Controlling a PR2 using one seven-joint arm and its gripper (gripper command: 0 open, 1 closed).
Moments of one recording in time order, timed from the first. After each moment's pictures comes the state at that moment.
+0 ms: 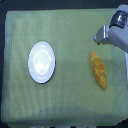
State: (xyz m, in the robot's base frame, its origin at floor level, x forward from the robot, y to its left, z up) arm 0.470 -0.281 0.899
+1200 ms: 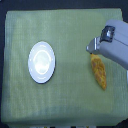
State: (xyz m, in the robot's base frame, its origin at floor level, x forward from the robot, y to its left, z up) arm 0.448 -0.248 0.840
